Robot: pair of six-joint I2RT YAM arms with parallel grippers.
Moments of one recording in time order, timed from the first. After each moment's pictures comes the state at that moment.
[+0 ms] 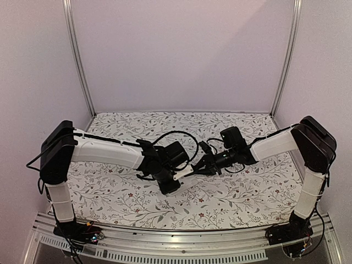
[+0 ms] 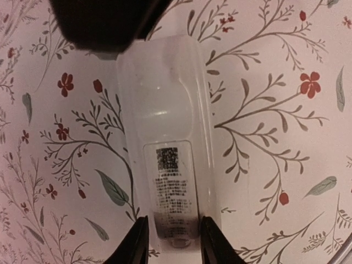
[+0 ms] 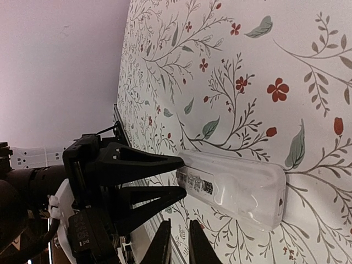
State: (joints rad) left arm -1.06 1.92 1.29 -0.60 -0.11 0.14; right arm 0.65 1.87 0.94 0.20 -0.88 0.75
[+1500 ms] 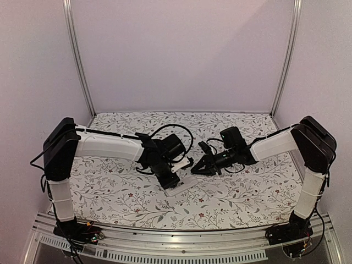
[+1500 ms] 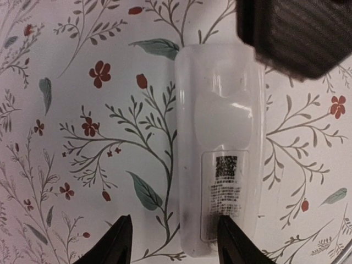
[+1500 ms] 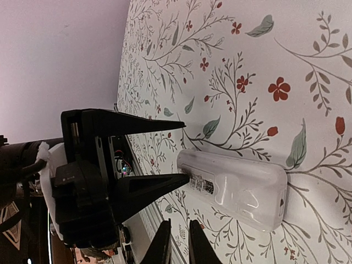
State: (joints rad) left arm -0.99 1.95 1.33 -0.62 -0.06 0.11; right arm 0.65 1.87 0.94 0.20 -0.88 0.75
